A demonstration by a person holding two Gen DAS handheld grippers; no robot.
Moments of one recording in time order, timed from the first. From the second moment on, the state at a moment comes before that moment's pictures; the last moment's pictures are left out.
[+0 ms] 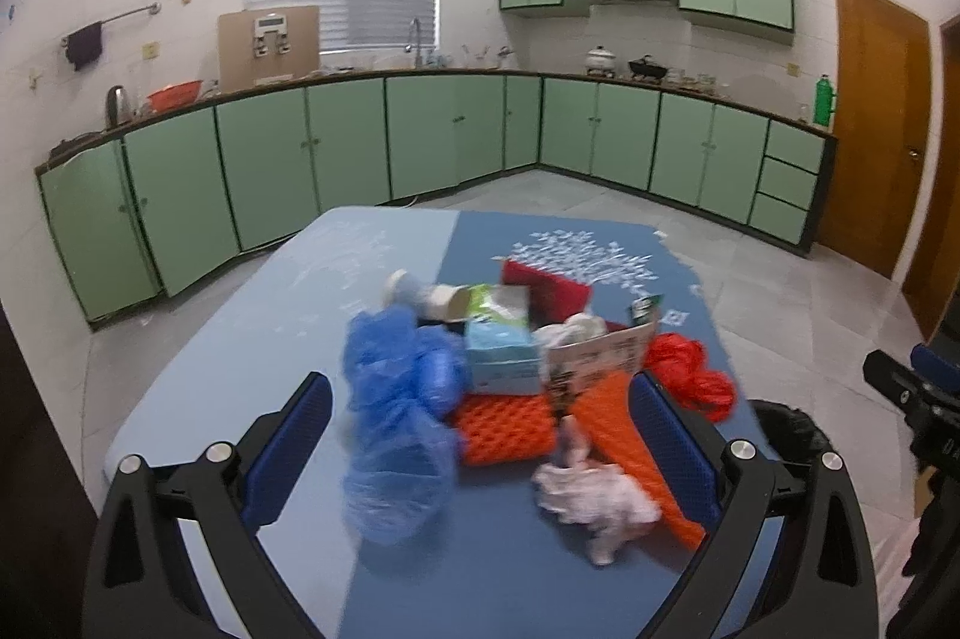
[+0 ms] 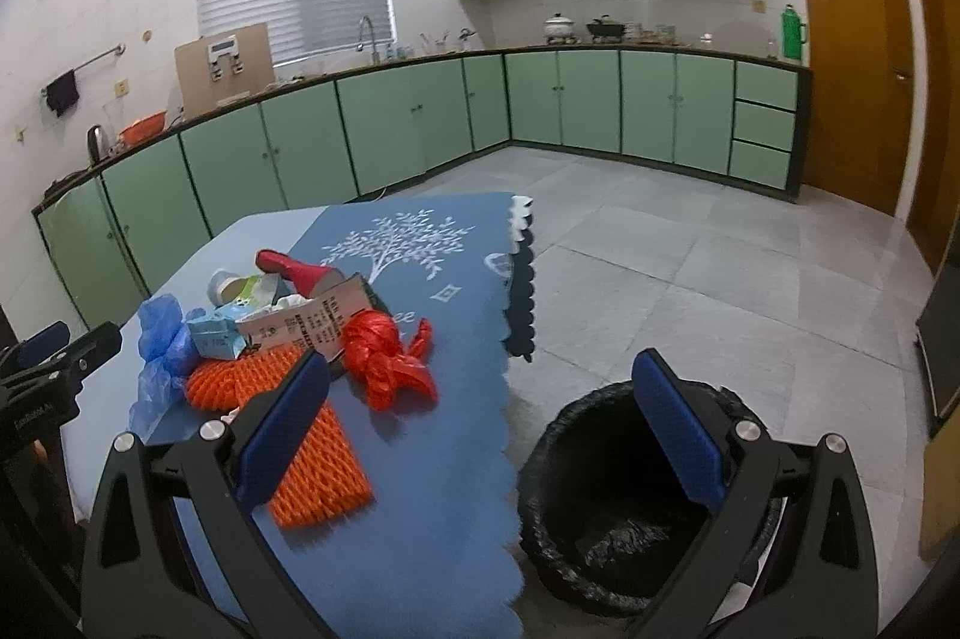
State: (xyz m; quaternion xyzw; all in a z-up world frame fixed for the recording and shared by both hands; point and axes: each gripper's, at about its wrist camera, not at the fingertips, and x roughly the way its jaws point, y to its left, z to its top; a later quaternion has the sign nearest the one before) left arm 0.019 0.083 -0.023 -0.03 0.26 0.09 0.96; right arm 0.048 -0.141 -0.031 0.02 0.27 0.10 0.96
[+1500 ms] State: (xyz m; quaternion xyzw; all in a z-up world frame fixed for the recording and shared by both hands) left arm 0.091 0.154 -0.090 -0.07 0.34 0.10 0.93; right arm 0.156 -0.061 -0.112 -0.02 0.40 0.19 0.90
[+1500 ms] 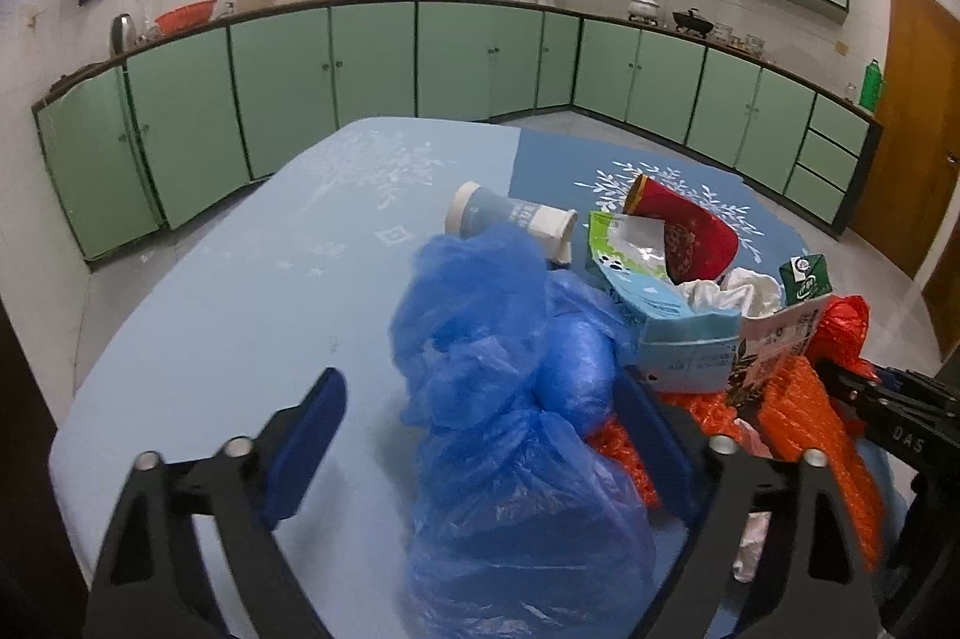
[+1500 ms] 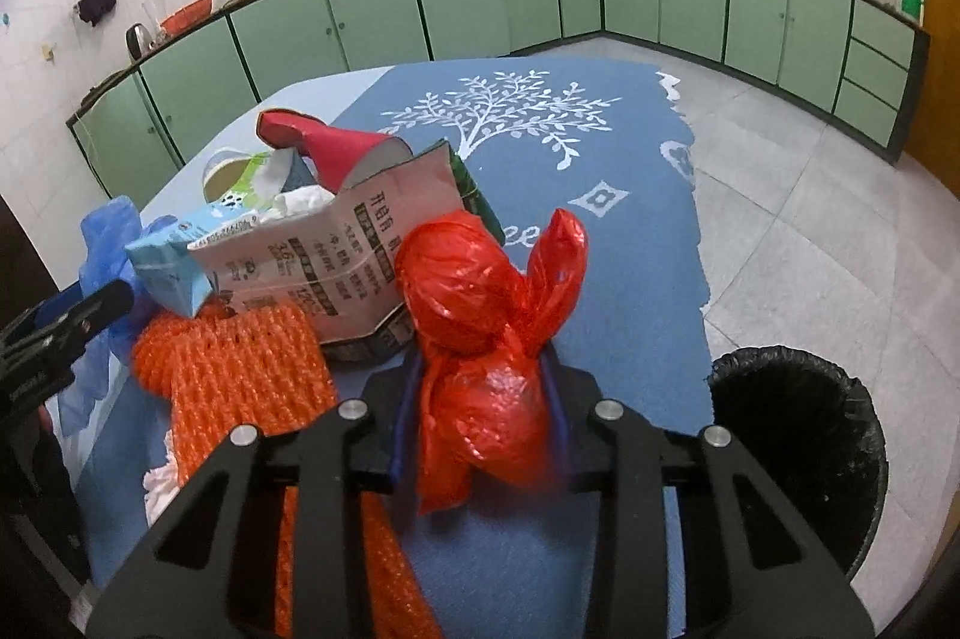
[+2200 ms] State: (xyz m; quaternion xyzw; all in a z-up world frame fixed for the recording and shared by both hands) left arm 0.069 0.176 -0.069 -0.10 0.30 0.08 0.94; right arm 0.134 -0.059 -0.079 -0.02 0.36 0.20 0.91
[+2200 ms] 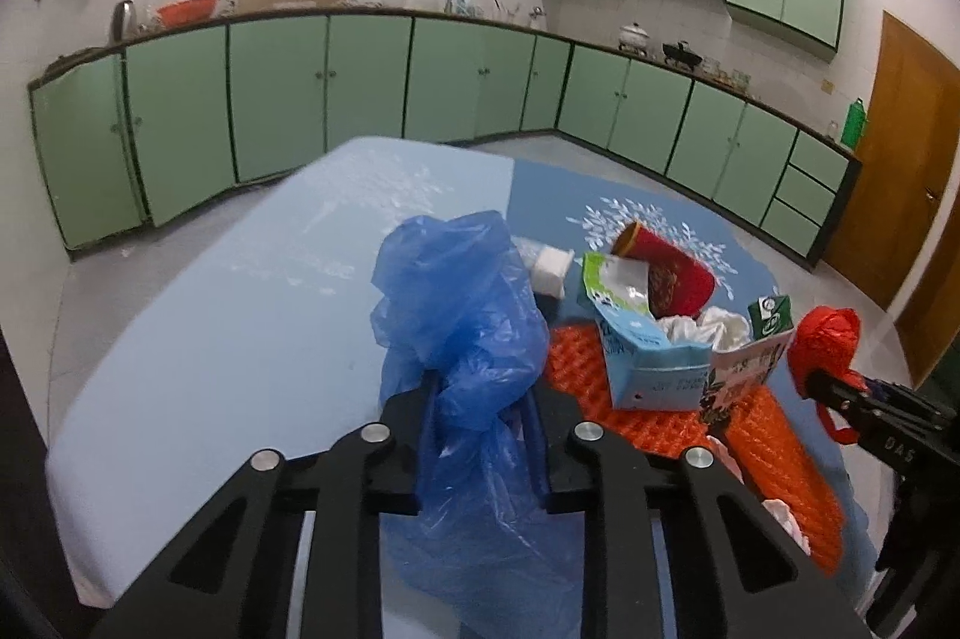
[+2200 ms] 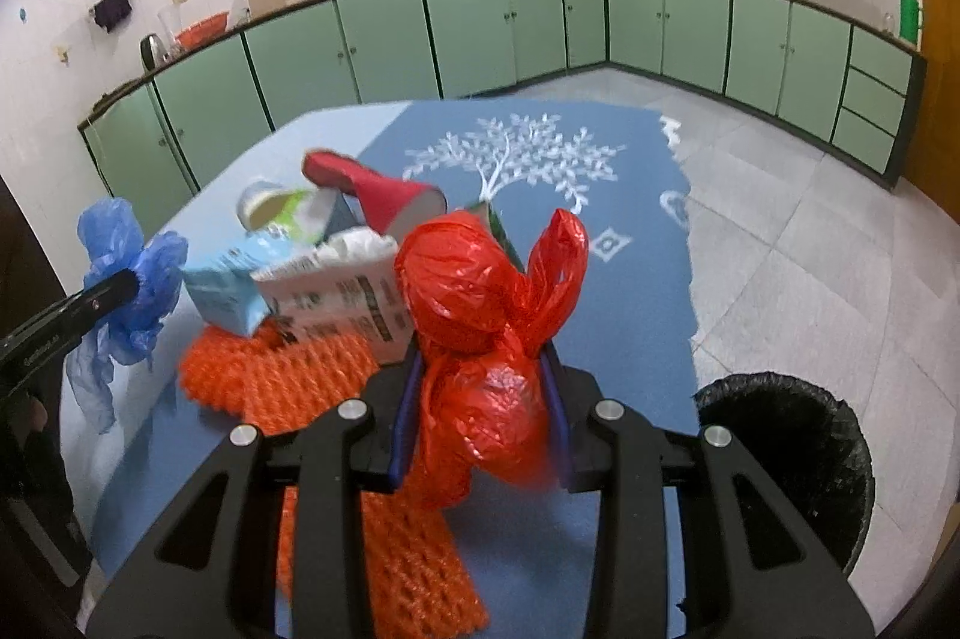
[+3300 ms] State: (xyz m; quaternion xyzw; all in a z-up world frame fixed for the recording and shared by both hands) left arm 0.120 -0.075 -0.039 -0.04 0.27 -0.19 0.94; right arm 0.097 -0.264 -0.060 0.06 0.32 0.02 0.95
